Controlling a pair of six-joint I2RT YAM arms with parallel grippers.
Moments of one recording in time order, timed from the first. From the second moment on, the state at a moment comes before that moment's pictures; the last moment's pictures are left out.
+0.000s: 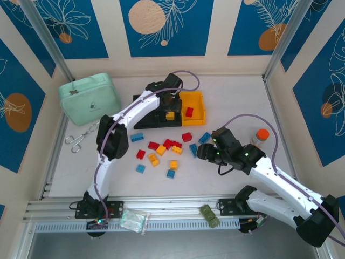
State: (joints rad) left arm -0.65 2.22 2.10 -0.94 -0.08 -0.41; right arm 0.67 0.89 0.74 -0.81 -0.04 0.87
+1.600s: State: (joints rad) left arm -0.70 1.15 0.70 -0.52 0.15 -0.68; right arm 0.59 1.73 1.09 -0.69 -0.05 0.52
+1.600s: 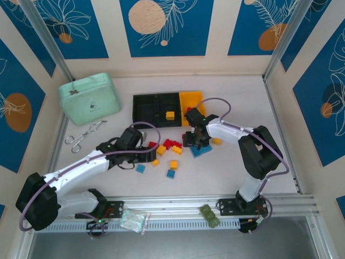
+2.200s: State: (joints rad) left arm -0.70 1.12 0.68 -0.52 0.14 -0.70; right arm 0.63 1.78 1.13 -0.72 0.00 0.49
